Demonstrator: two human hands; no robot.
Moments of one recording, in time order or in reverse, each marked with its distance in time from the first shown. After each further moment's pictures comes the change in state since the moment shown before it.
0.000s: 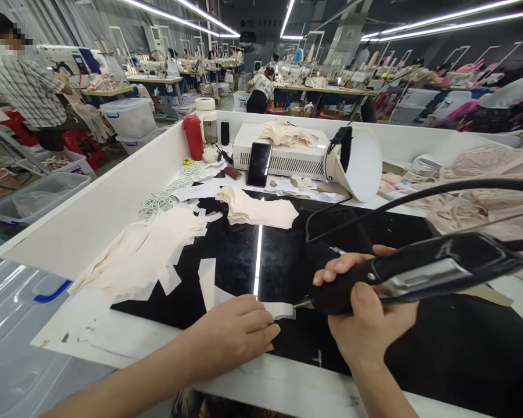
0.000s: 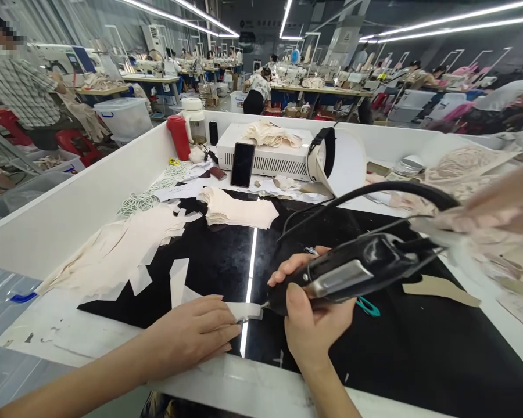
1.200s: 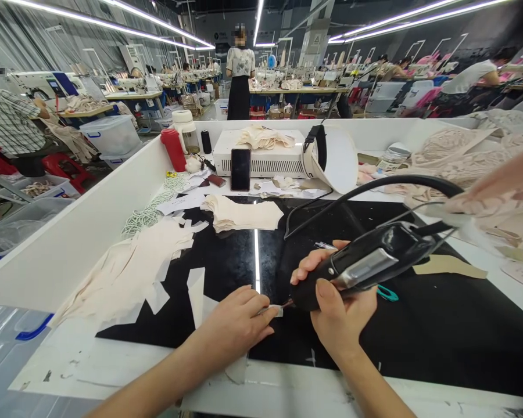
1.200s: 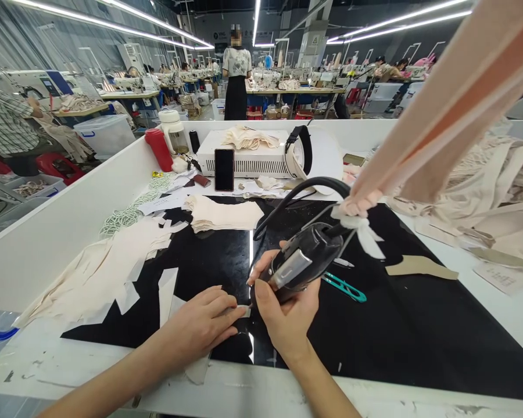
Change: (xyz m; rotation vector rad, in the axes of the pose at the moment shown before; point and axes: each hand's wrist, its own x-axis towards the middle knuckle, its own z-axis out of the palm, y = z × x) left_hand 0.018 -0.018 0.027 0.103 -0.115 -0.077; right_hand -0.008 0.014 -0.004 0.001 -0.062 0.022
